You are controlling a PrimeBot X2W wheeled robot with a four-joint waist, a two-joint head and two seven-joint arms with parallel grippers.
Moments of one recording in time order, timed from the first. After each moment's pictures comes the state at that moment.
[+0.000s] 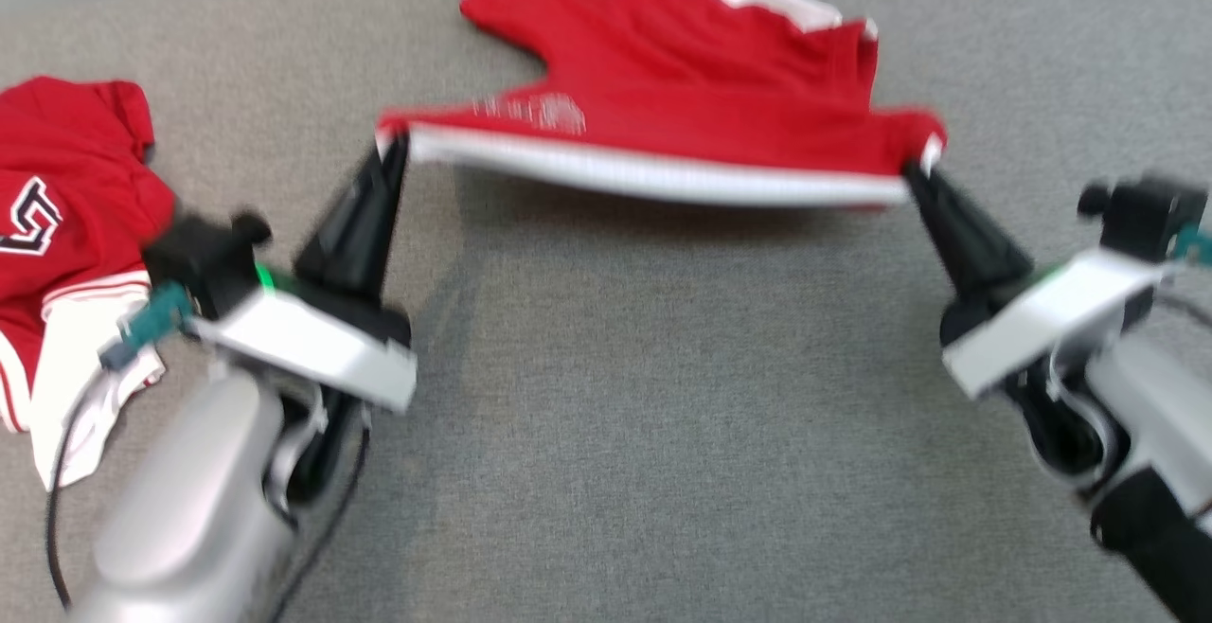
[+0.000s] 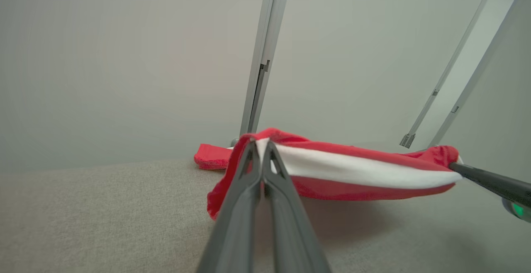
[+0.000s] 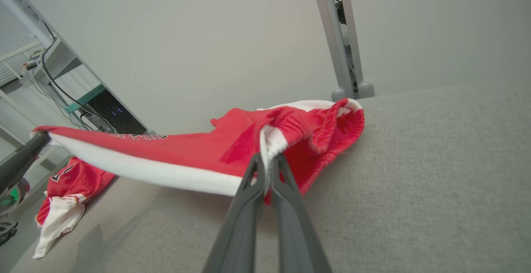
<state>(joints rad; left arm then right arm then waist) -0.58 0.31 -0.48 0.30 -0.68 -0.06 -0.26 -0.72 -0.47 0.75 0.43 1.09 0.13 -0.26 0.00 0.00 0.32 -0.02</state>
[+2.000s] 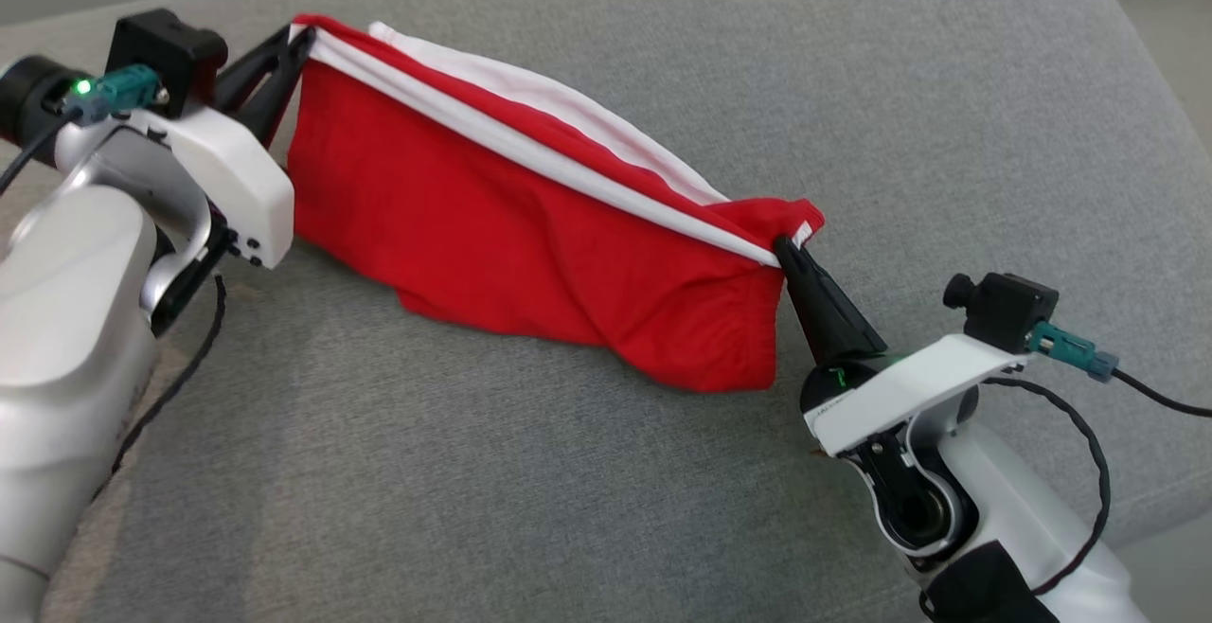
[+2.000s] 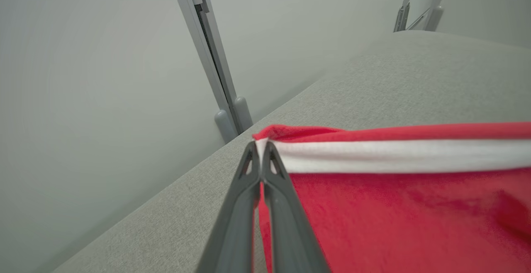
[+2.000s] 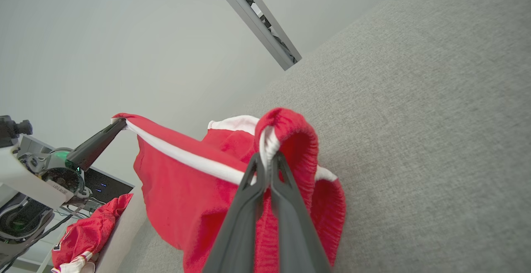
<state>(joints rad) -0.93 0.46 -0.68 0.61 -0.52 -0.13 -0.05 -0.47 -0.13 0.51 0.36 1.00 0.13 -0.20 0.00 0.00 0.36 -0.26</state>
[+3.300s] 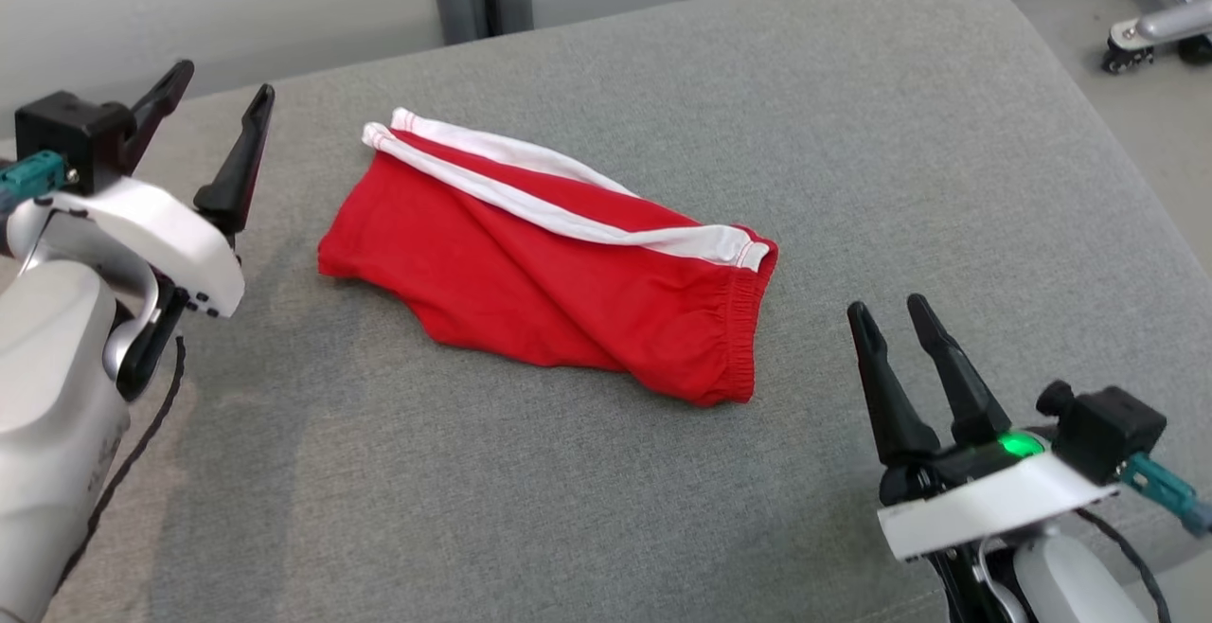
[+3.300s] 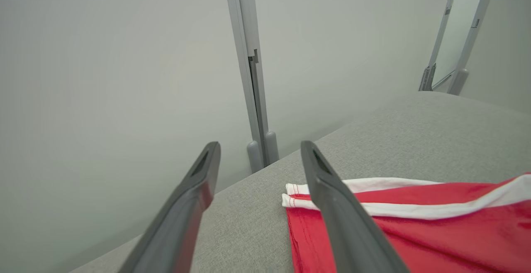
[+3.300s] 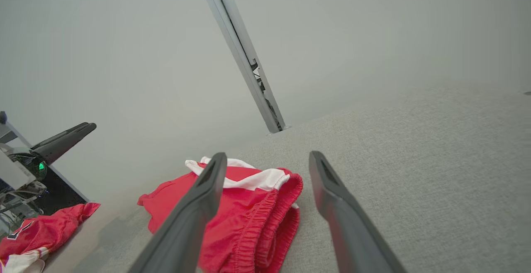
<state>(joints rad) -0.89 0.48 -0.71 0.77 -0.68 -0.12 -0.26 -0.21 -0.13 0.31 0.16 0.63 0.13 -0.26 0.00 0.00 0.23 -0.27</state>
